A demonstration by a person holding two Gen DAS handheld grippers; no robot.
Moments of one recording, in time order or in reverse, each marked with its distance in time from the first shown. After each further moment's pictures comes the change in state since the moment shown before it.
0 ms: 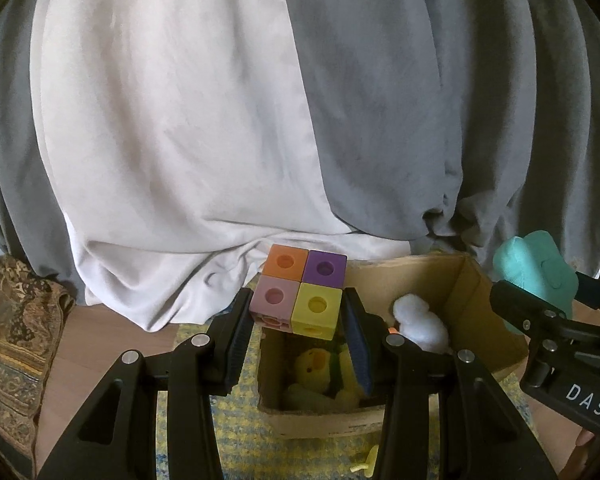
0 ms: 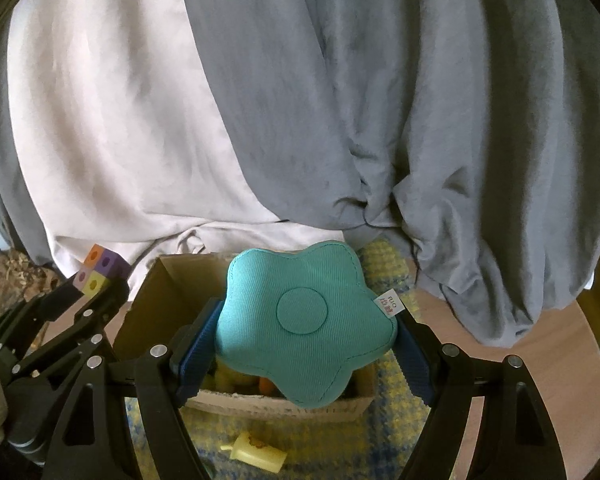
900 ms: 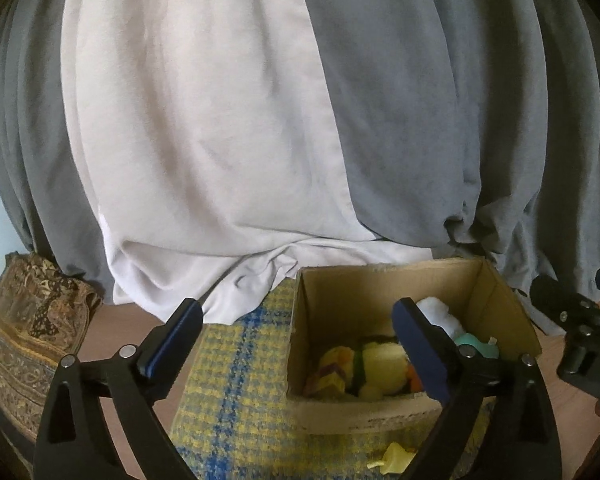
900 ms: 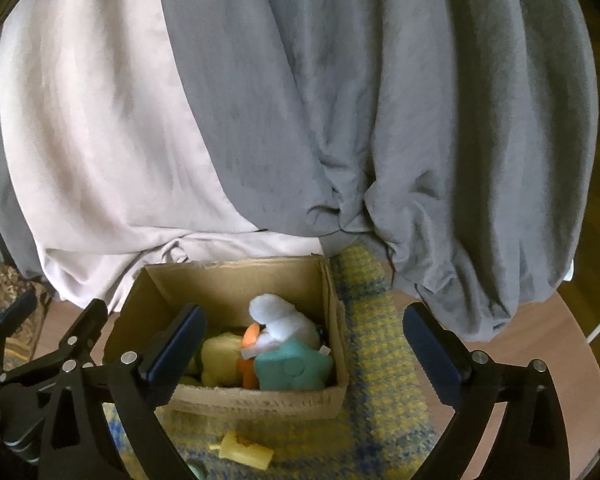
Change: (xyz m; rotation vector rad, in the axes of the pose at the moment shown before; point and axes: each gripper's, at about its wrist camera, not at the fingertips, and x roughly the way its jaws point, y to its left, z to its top) left arm -0.023 0.005 -0.011 -0.015 -0.046 0.100; right arm -0.025 -0.014 -0.008 0.031 -0.051 -0.060
